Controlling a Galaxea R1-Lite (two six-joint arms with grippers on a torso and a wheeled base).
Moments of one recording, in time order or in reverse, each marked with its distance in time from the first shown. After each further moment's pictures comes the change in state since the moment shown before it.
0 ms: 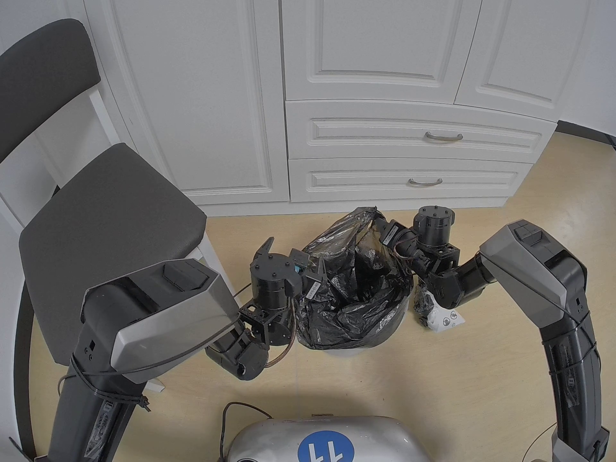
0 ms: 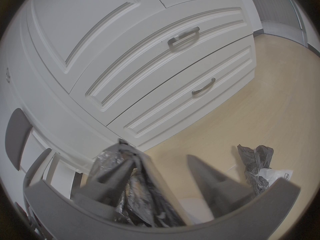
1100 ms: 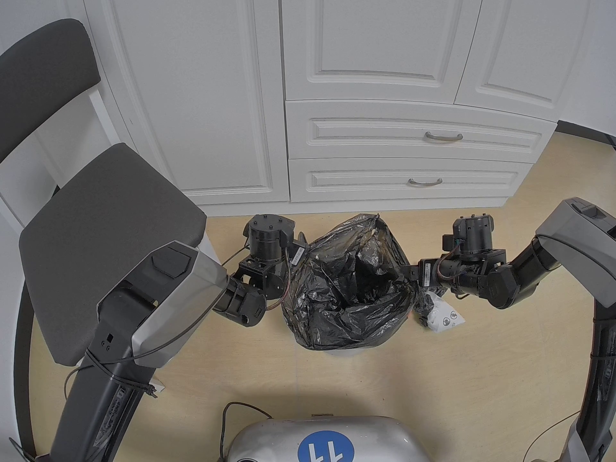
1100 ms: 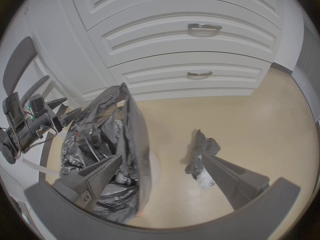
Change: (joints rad) left arm 0.125 0.142 -0.501 0.425 -0.007 0.000; right arm -0.078 -0.311 0.428 0.265 0.118 -0.461
